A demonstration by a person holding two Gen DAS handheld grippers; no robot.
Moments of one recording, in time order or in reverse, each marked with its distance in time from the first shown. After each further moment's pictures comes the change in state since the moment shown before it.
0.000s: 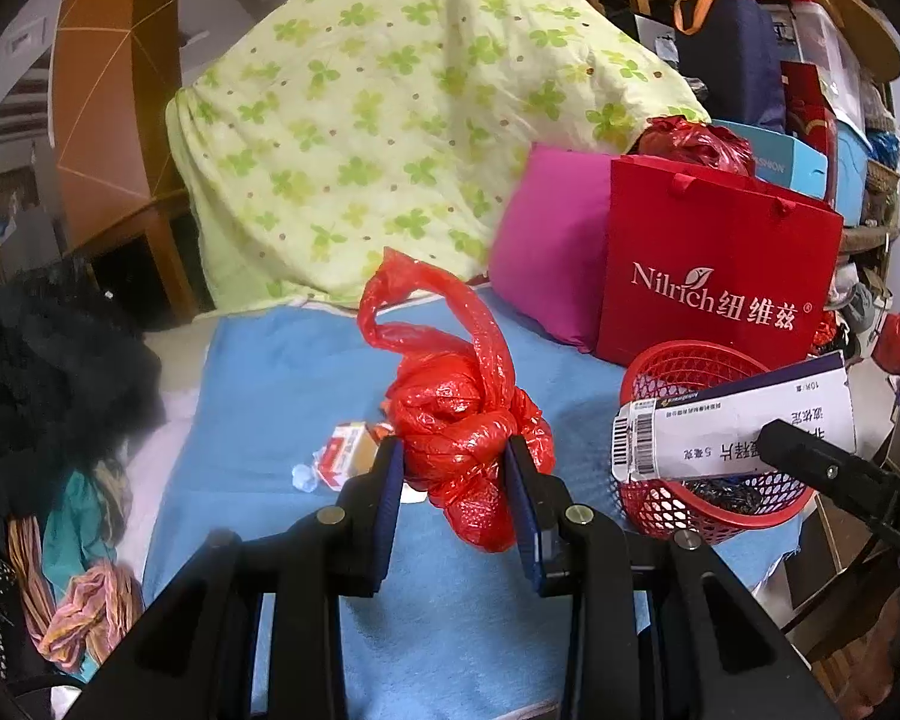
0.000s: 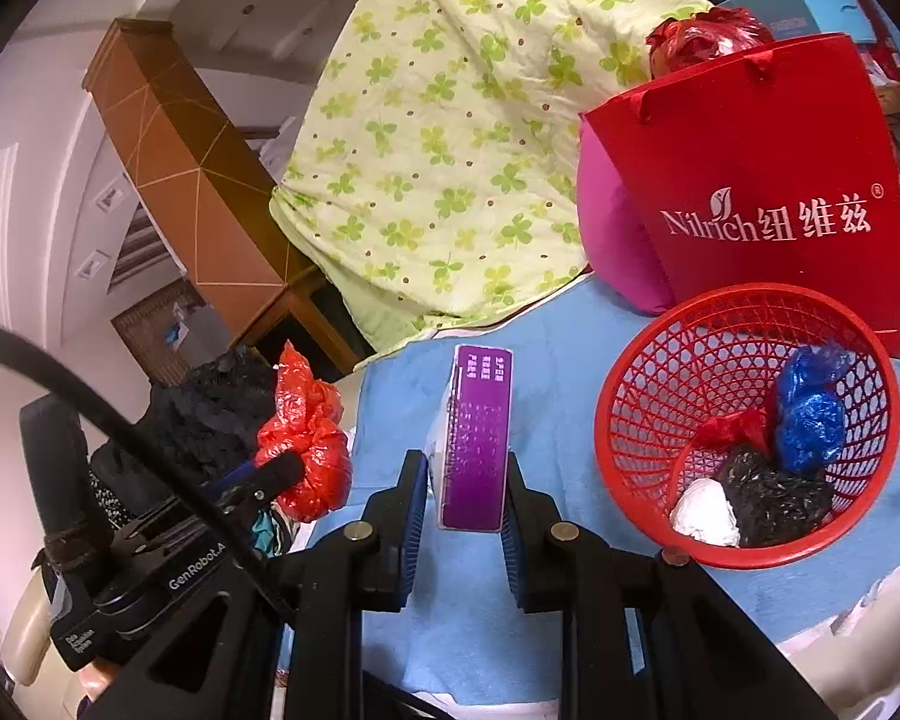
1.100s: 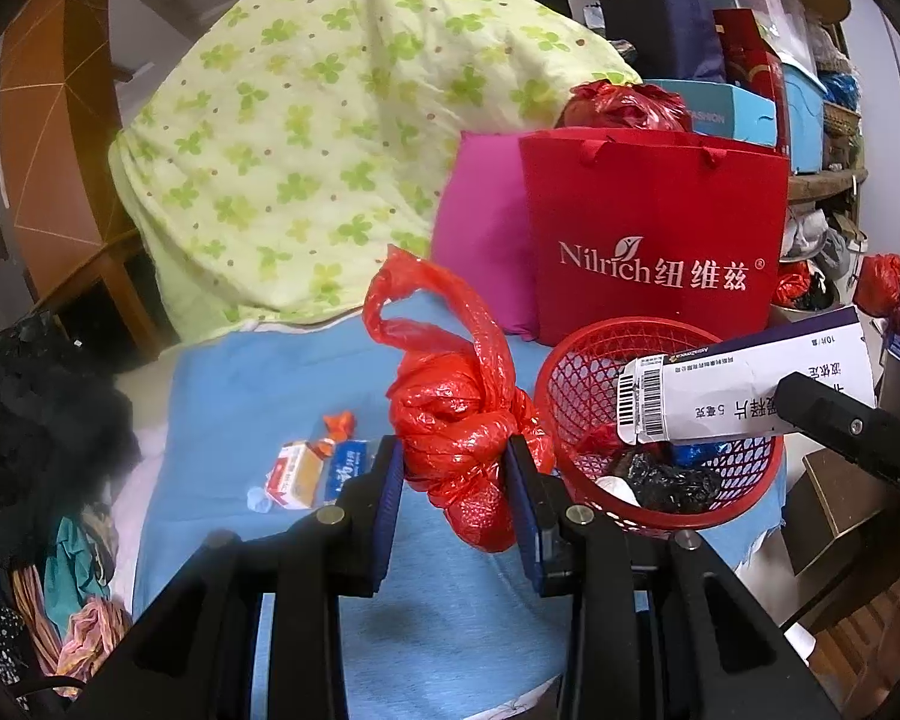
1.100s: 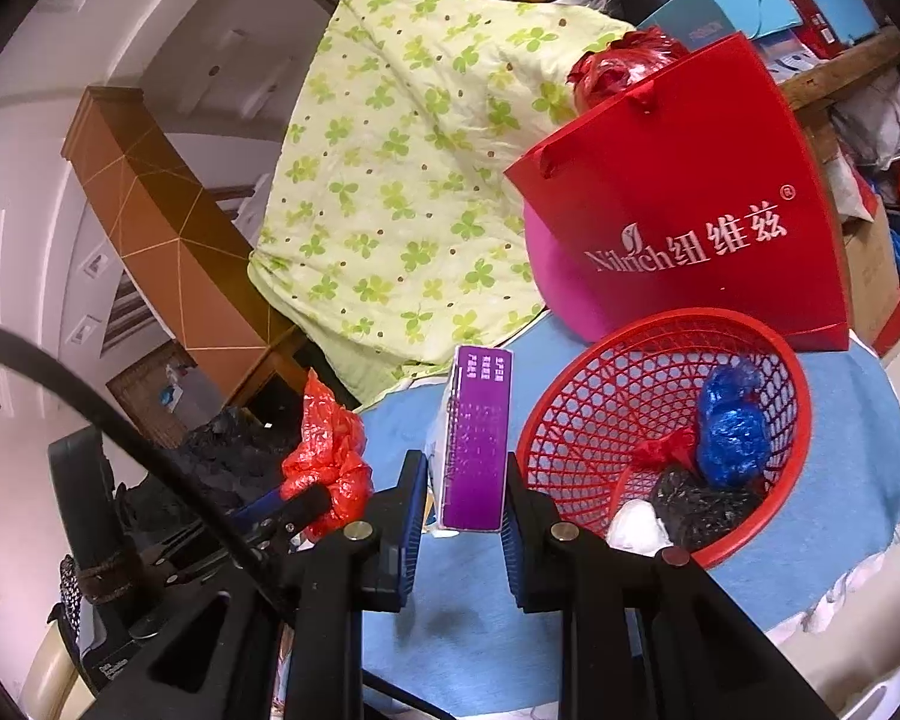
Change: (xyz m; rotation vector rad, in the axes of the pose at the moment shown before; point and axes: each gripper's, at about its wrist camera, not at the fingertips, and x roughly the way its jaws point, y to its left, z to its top) left arm 0.007 -0.077 0.009 0.125 0.019 -0.039; right arm -0.052 -0.053 0.009 0.106 -0.104 -0.018
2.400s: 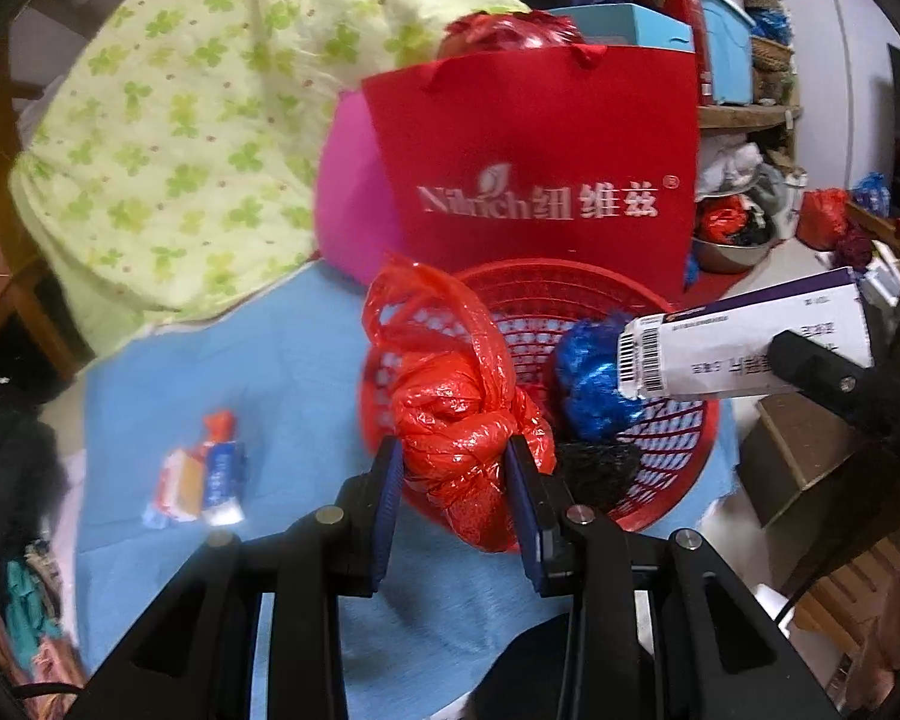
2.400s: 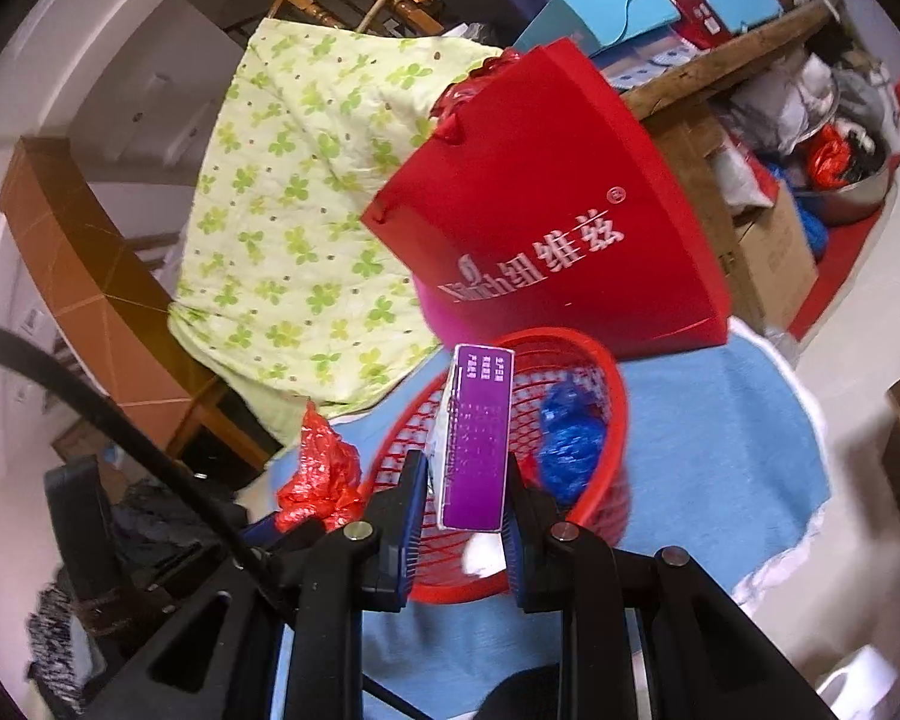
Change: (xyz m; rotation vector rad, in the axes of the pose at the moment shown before) left arm 0.058 -0.089 -0.004 0.129 0.087 -0.179; right arm -0.031 -0.084 0.003 0.087 -0.078 -0.199
